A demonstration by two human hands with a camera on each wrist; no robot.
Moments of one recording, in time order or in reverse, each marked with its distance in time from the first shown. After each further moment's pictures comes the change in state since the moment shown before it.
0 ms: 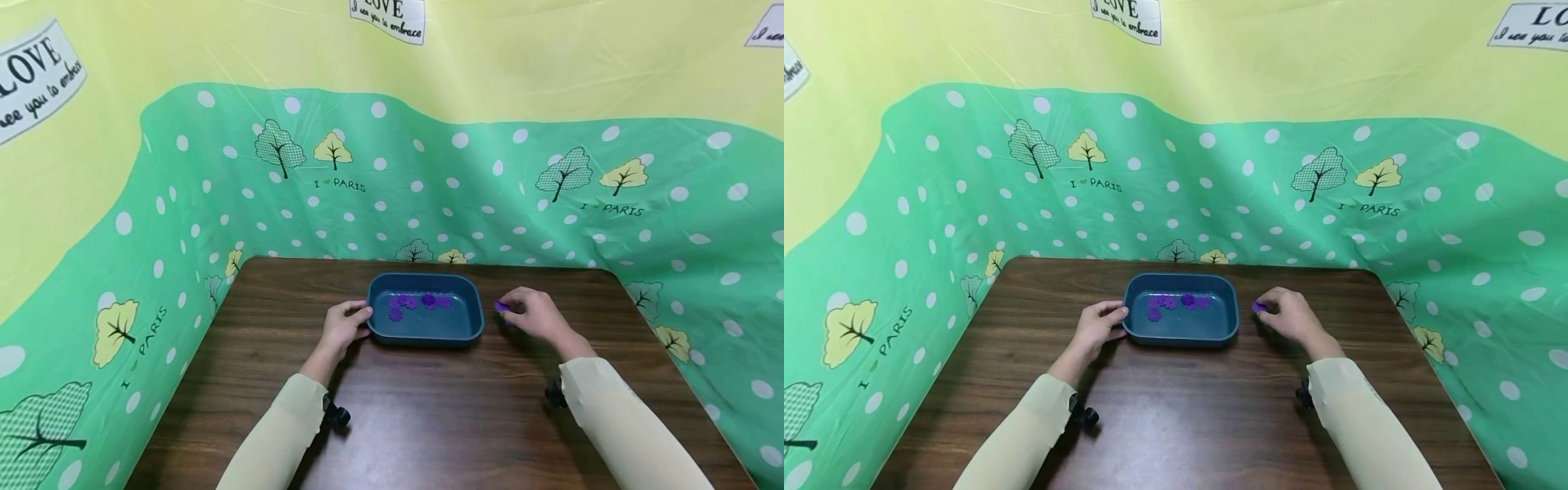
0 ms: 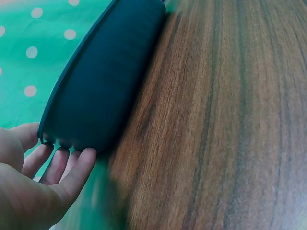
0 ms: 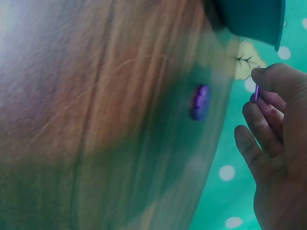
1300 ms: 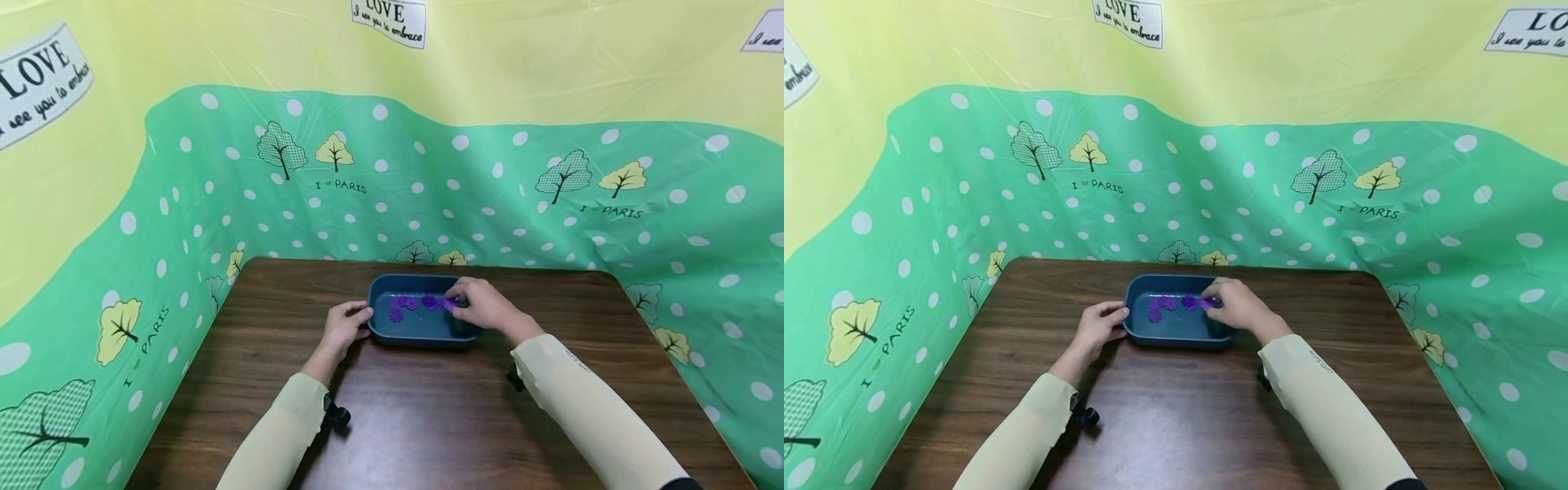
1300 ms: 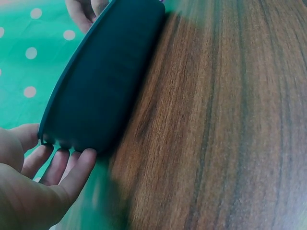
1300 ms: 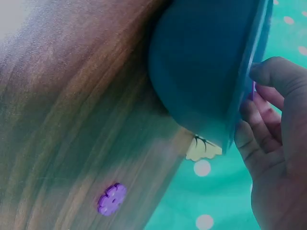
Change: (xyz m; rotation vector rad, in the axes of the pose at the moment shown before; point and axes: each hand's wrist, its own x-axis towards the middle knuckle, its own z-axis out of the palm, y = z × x) left_hand 0.001 -0.001 0.001 0.019 0.005 0.006; right_hand 0.053 -0.093 0.020 -0.037 -0.196 -0.146
